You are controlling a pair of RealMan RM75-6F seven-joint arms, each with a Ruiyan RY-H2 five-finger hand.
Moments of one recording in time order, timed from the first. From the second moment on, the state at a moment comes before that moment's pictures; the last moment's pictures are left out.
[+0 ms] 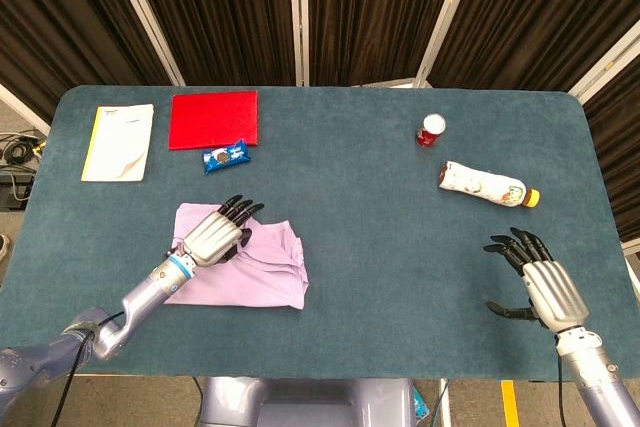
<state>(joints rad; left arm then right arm) -0.76 -1.74 0.04 -0.86 1.64 1.02 -0.15 0.23 -1.09 0.02 -1.63 -1.56 1.31 0.25</state>
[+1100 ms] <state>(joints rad) -0.91 -1.91 -0.16 -0.81 1.42 0.85 -0.05 0.24 -1.09 0.02 -1.63 -1.55 1.30 0.27</state>
